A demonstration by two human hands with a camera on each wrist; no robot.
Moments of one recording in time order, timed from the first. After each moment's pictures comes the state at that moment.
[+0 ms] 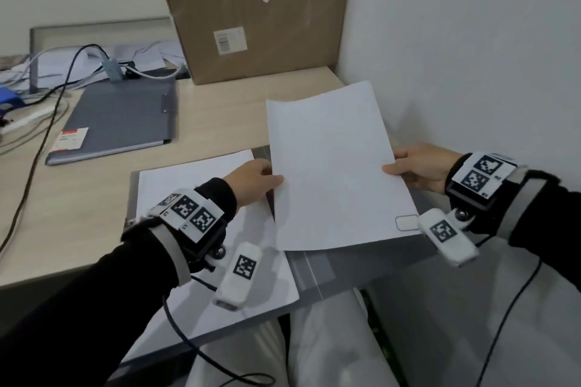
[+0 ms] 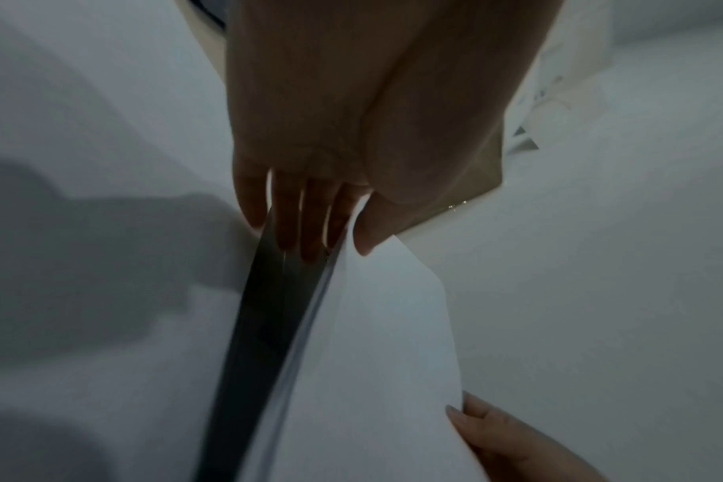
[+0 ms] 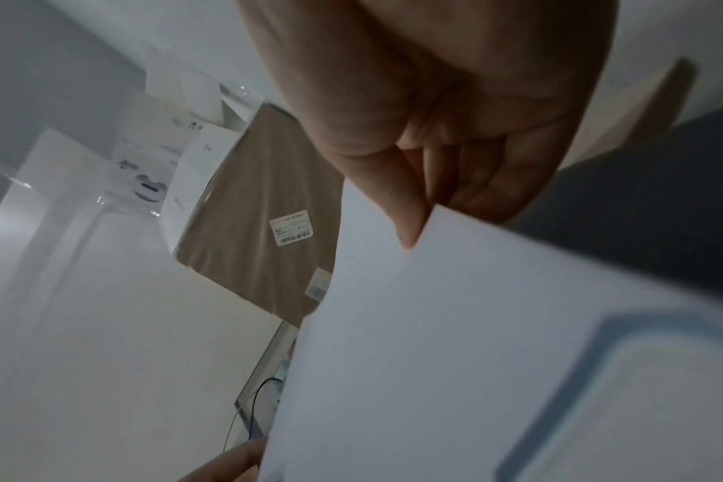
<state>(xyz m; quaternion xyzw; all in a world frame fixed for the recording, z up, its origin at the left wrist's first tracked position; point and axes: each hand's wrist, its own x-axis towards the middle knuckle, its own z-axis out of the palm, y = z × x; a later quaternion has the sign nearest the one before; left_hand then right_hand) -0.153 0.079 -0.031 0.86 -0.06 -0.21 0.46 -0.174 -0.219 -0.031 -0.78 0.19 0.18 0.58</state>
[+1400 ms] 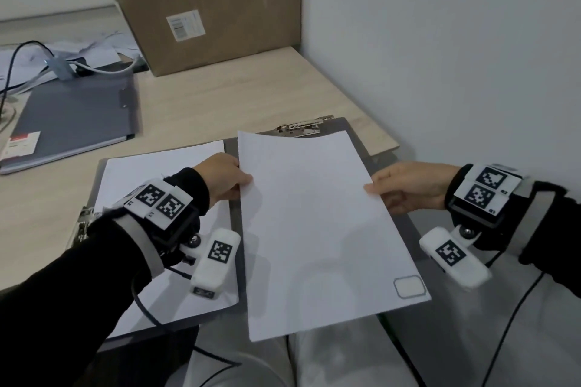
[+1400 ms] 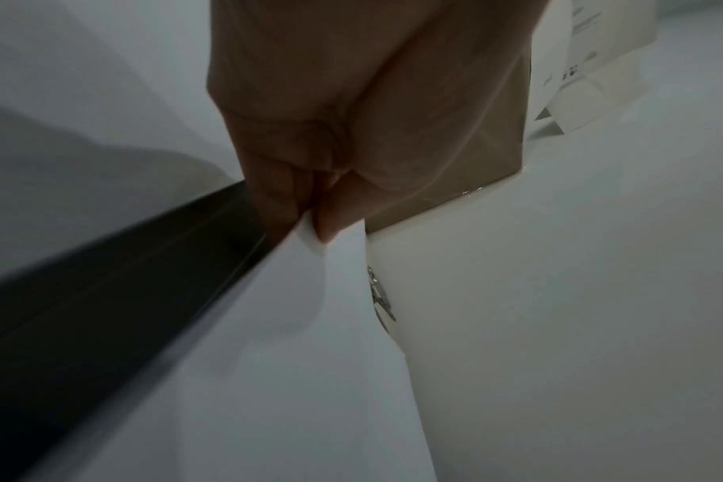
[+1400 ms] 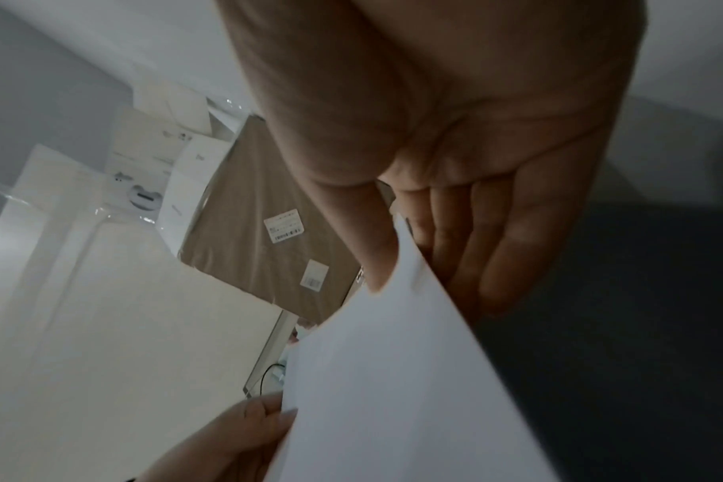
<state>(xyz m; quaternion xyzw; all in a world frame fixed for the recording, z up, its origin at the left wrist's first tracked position) -0.153 0.080 -0.047 0.83 0.02 -0.26 0.49 -0.261 -0.208 -0.046 -0.74 0.18 0.28 0.58</state>
